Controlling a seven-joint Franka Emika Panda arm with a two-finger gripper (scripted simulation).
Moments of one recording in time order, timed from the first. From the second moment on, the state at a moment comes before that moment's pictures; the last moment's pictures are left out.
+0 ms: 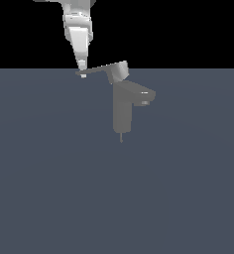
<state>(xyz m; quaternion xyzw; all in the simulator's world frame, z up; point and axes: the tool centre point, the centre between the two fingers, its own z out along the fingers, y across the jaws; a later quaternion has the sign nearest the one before) 0.078 0.117 0.262 0.78 -0.62 -0.06 0.08</state>
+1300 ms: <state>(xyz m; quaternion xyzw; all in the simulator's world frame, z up) 0.032 0.111 0.272 0.78 -0.61 -0.06 0.07</state>
